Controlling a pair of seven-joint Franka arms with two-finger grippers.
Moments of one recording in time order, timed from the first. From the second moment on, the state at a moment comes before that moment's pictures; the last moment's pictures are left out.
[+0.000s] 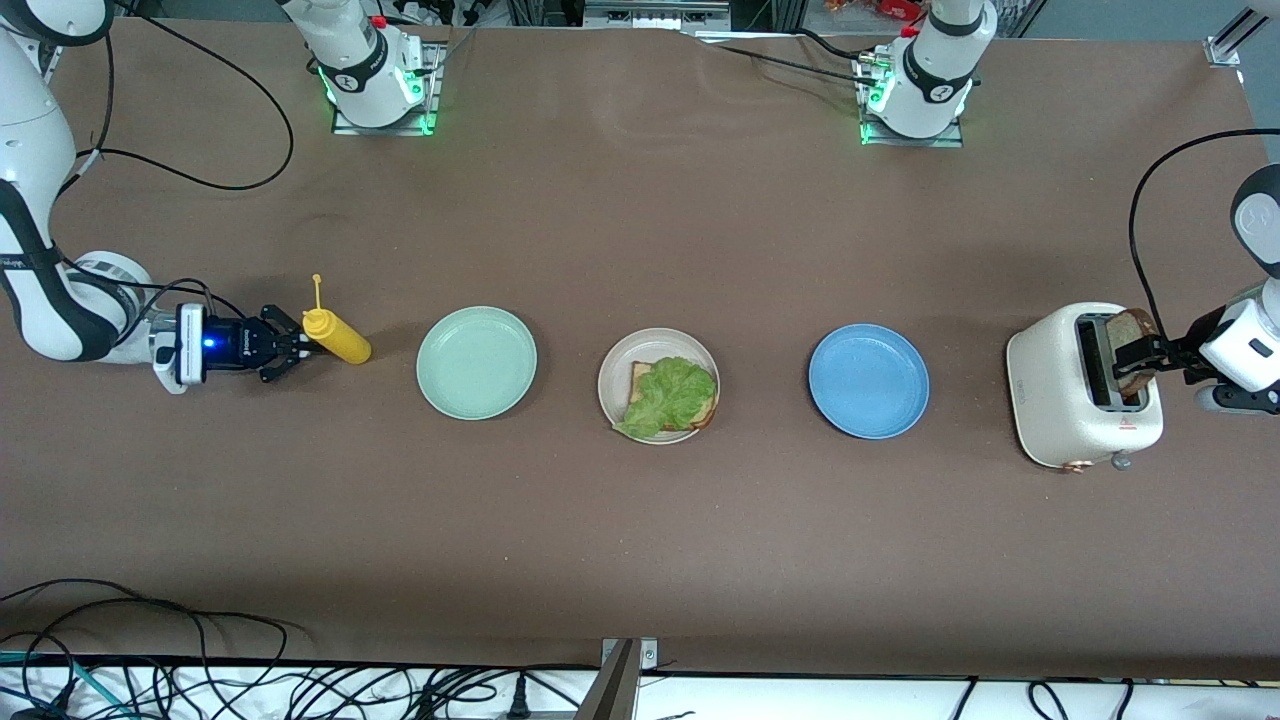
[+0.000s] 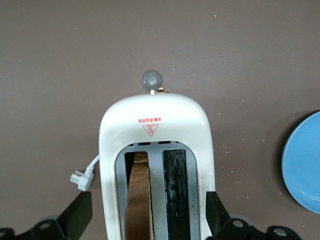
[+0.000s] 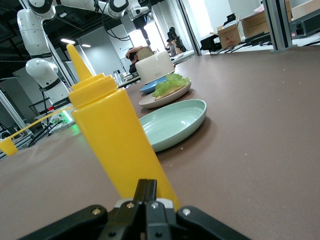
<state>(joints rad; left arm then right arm) 0.18 0.28 0.09 -1.82 0.00 2.12 0.32 -0.71 0.90 0.27 -1.75 0.88 1.65 -2.19</state>
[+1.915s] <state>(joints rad) 0.18 0.28 0.09 -1.82 0.00 2.12 0.32 -0.64 0.91 0.27 -1.75 0.89 1.65 -2.29</state>
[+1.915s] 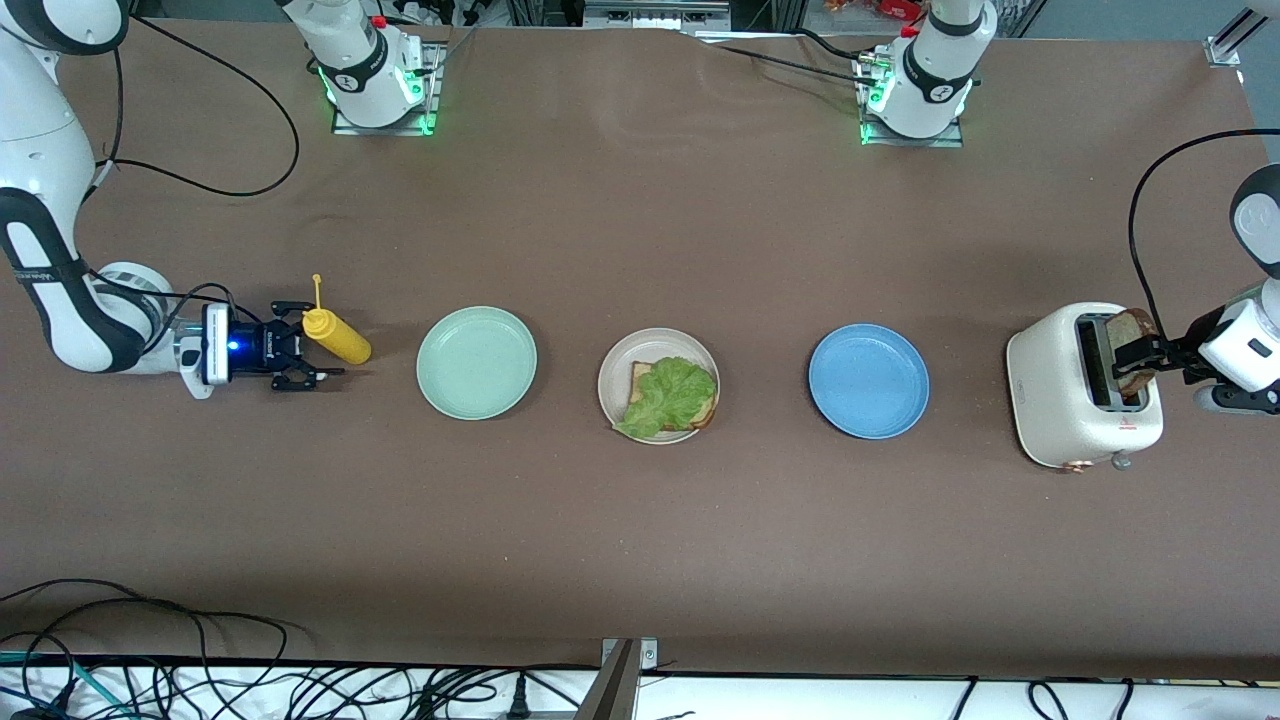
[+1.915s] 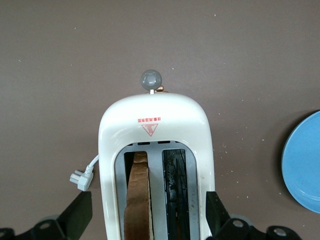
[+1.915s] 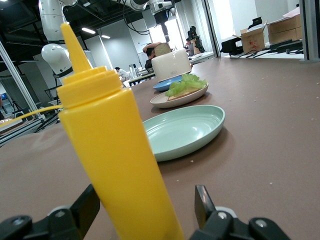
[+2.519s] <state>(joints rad) 0.18 0.28 0.09 -1.82 0.00 2.12 0.32 -0.56 0.91 0.28 -1.73 0.95 1.72 -2.20</state>
